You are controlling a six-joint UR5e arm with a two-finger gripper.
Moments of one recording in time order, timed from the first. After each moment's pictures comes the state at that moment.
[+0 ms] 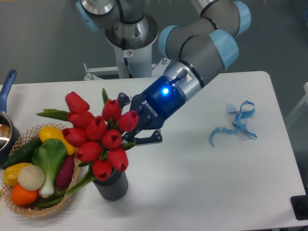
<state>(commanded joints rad) 2.52 -1.89 -1.57 -0.79 0.26 0.92</state>
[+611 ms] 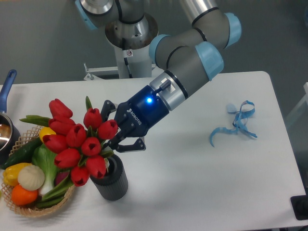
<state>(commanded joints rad) 2.51 -1.93 -1.63 -0.71 0.28 0.94</state>
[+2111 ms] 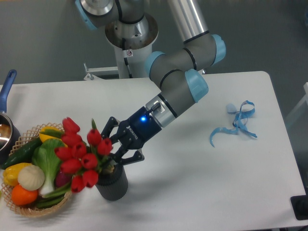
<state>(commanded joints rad) 2.51 -1.95 -1.80 -0.70 0.34 1.22</state>
